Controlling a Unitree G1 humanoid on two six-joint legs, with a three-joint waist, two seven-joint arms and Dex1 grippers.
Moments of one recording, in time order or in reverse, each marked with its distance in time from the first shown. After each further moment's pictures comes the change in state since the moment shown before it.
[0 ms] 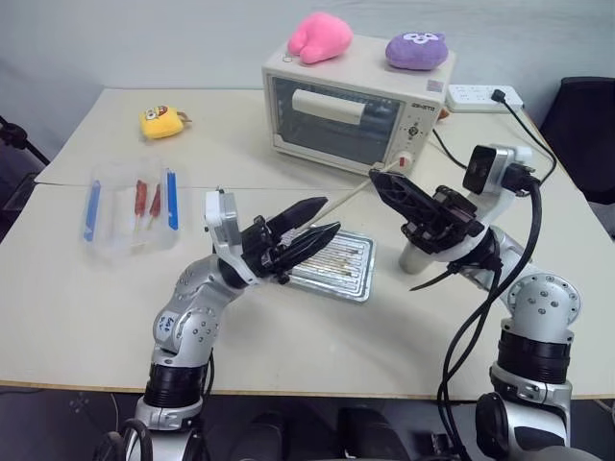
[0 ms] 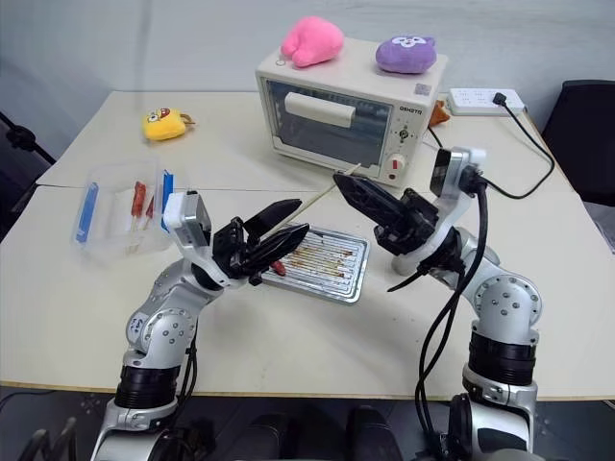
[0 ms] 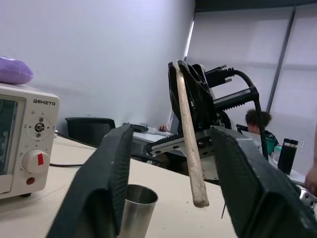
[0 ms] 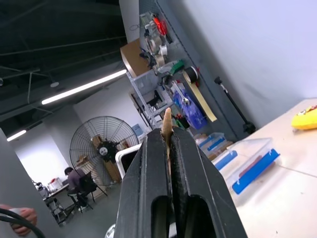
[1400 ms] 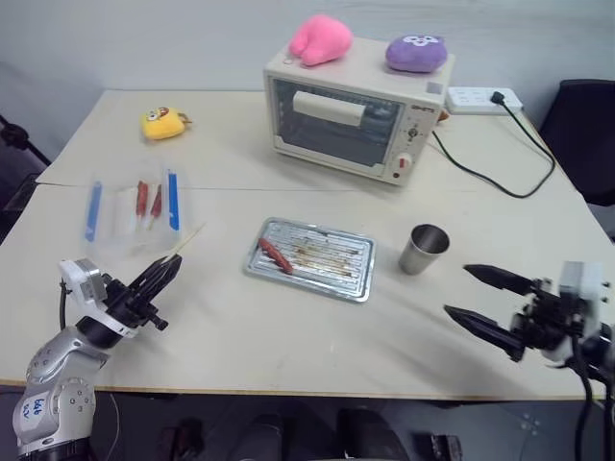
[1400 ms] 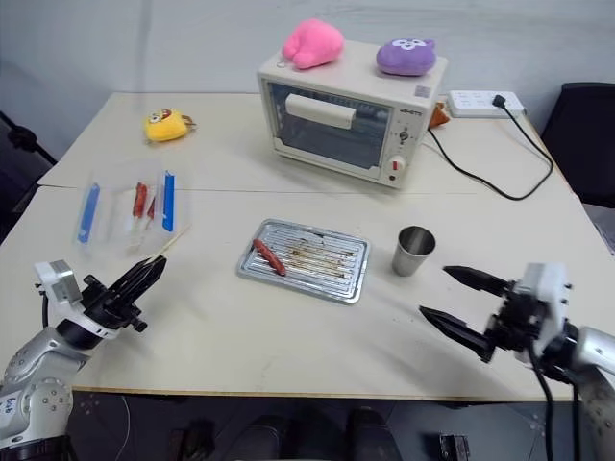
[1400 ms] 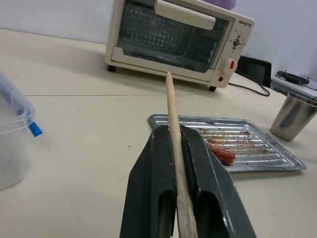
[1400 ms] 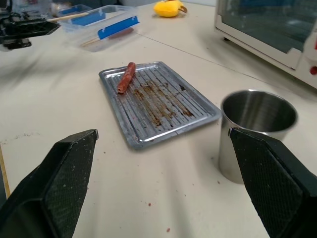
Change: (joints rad) left arm 0.426 0.289 0.446 0.079 0.019 -0.065 0.044; right arm 0.612 -0.403 -0.134 -0.199 -0.515 -0.506 0.276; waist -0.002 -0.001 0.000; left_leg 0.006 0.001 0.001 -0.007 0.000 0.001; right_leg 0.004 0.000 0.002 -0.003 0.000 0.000
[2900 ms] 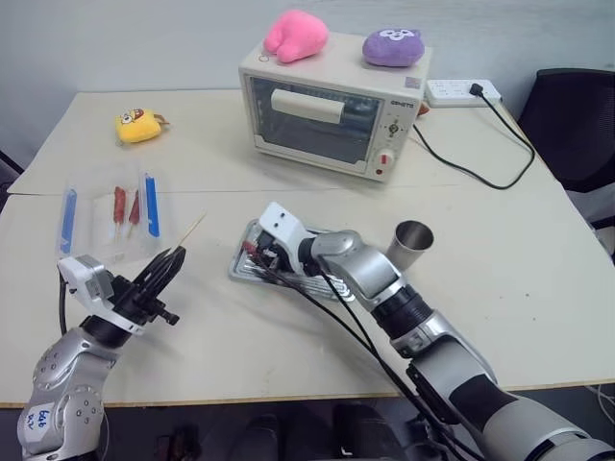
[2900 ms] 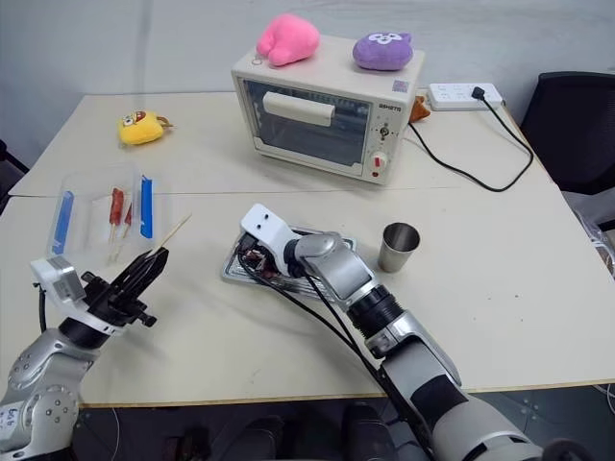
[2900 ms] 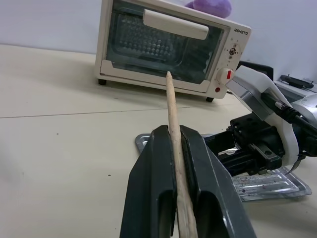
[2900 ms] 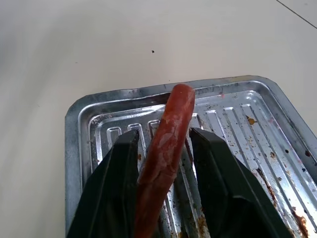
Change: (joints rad) left arm 0.052 -0.030 -0.016 -0.161 -0.017 0.011 0.157; right arm -0.983 0.676 0.858 0.788 -0.639 0.249 -0.403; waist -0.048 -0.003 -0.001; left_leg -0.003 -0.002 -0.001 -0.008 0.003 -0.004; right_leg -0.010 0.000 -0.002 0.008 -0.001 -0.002
